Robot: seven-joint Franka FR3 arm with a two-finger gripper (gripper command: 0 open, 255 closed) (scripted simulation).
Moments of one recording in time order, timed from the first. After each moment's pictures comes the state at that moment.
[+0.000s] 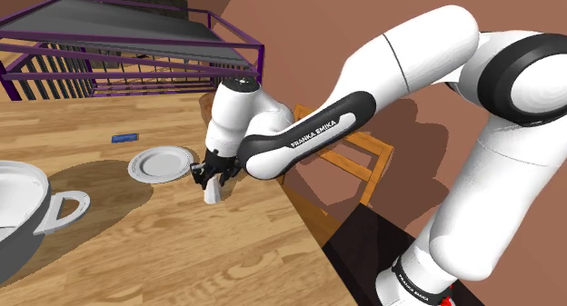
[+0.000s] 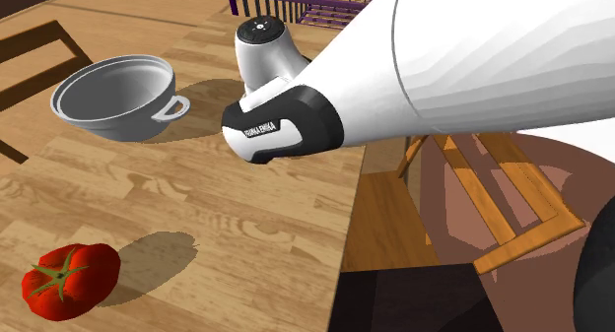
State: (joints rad) arm -0.04 0.13 0.51 -2.18 -0.27 2.55 0.98
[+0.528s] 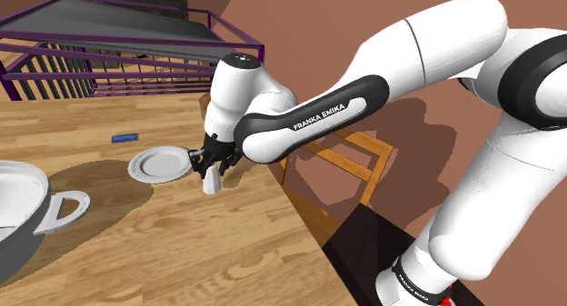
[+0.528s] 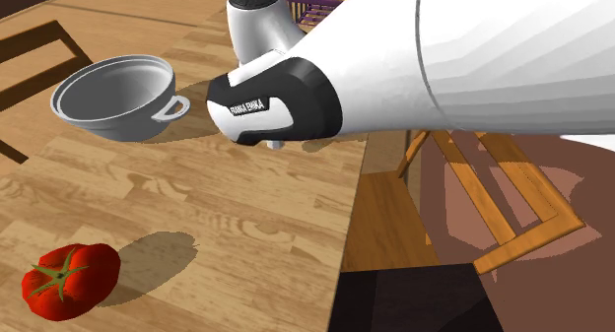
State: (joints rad) arm -0.05 0.07 0.53 -2.14 -0.19 2.45 0.92
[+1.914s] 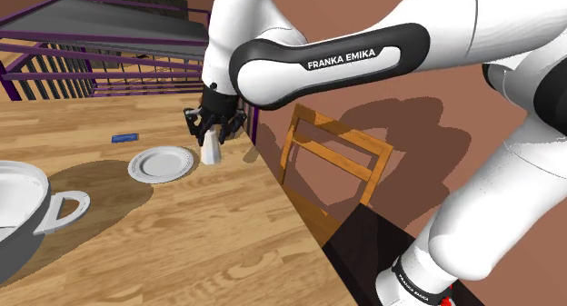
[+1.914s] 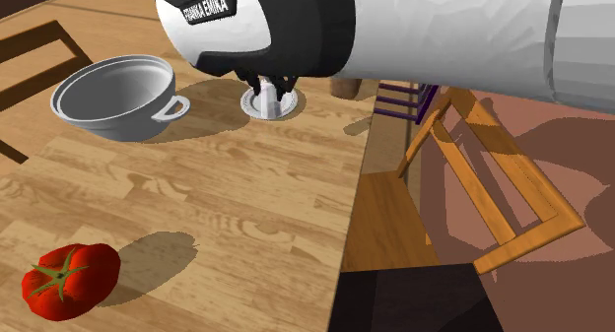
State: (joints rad) arm -0.06 -0.04 0.52 -1.97 -0.08 2.19 0.82
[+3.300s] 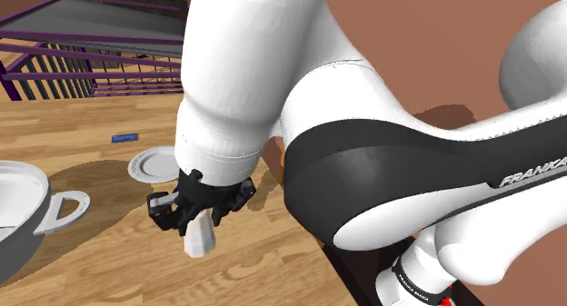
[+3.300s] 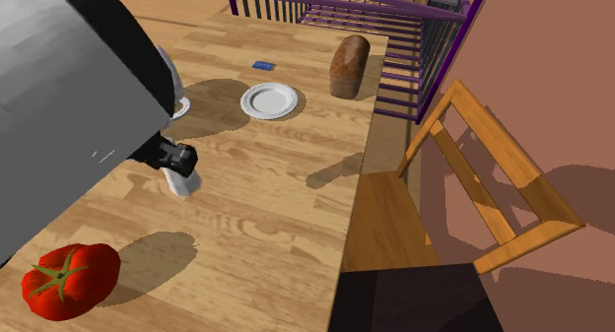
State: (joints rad) arm 0.12 -0.28 0.75 -2.11 0.01 2.11 1.18
